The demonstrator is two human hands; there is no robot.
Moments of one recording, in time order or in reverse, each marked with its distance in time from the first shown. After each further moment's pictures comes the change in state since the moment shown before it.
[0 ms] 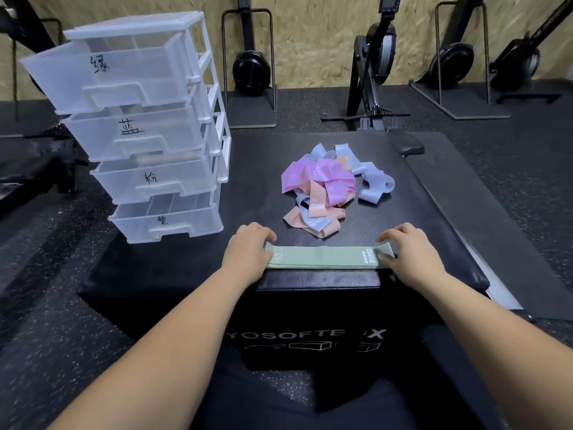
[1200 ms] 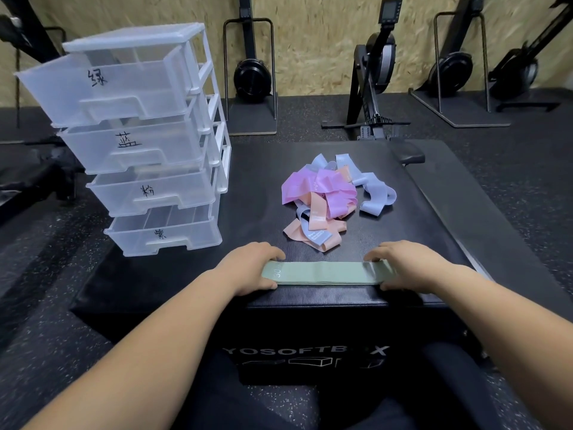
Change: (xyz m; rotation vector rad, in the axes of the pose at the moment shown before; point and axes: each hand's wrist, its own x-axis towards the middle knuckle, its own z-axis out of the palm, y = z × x) left_hand 0.016 -0.006 -0.021 0.164 -0.327 0.226; right_hand 0.031 -0.020 -0.037 -0.371 -0.385 -0.345
